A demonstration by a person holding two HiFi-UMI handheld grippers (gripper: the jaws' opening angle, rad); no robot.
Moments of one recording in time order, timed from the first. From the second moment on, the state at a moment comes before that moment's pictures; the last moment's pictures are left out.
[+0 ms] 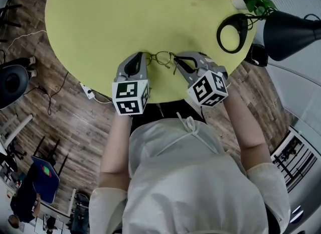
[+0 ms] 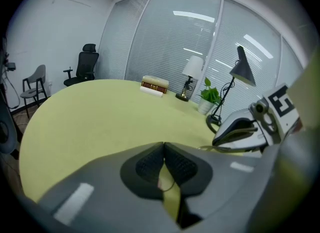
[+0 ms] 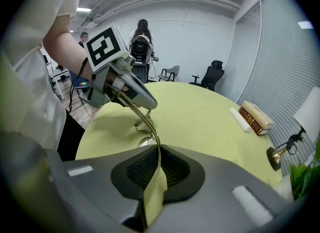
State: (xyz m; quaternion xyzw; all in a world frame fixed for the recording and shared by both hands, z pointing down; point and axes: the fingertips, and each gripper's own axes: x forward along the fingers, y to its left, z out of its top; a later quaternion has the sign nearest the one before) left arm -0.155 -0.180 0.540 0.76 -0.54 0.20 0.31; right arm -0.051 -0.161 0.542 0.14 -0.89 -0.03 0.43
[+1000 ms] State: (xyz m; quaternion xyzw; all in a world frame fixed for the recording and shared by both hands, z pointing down) left arm -0.127 -0.178 0.583 0.75 -0.53 0.26 0.28; right arm -0.039 -0.149 0.548 0.14 -0.90 0.01 0.42
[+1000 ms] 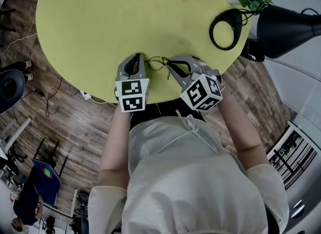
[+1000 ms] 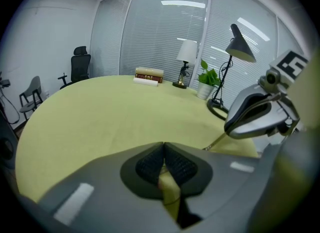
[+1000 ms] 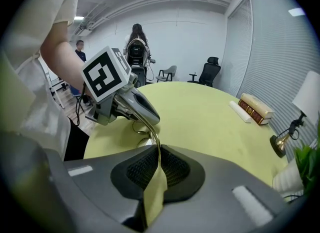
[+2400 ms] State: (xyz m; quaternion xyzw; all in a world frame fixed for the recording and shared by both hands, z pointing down) left arm -0.155 -0.113 0.596 0.71 -0.54 0.23 0.40; right arm -0.057 -0.129 0.540 0.07 -0.87 -0.07 0.48
